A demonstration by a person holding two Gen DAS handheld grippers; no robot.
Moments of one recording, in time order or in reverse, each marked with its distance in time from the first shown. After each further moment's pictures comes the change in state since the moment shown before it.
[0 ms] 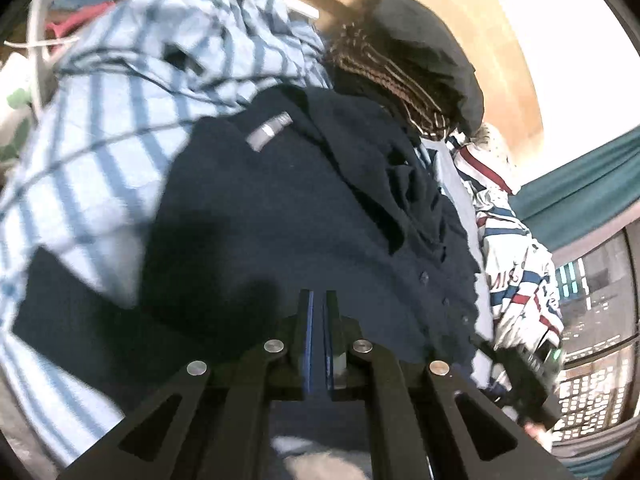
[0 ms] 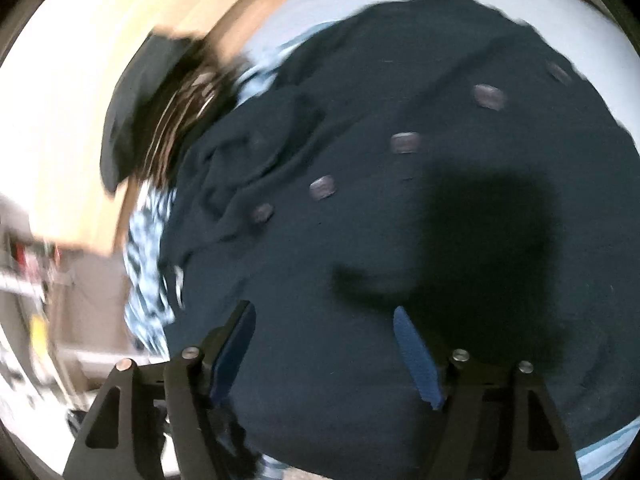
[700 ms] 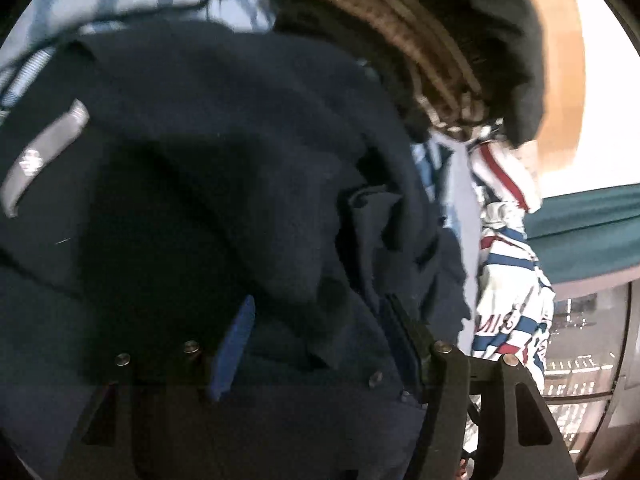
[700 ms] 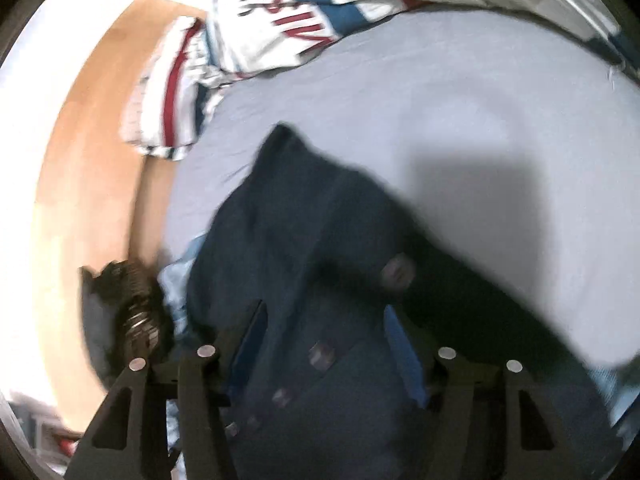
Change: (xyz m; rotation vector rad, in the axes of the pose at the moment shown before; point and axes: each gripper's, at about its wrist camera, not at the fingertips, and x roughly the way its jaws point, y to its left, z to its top) left arm 0.168 -0.087 0.079 -0.127 0.175 0.005; right arm -0.025 -0.137 0.138 0.394 -0.308 -0.092
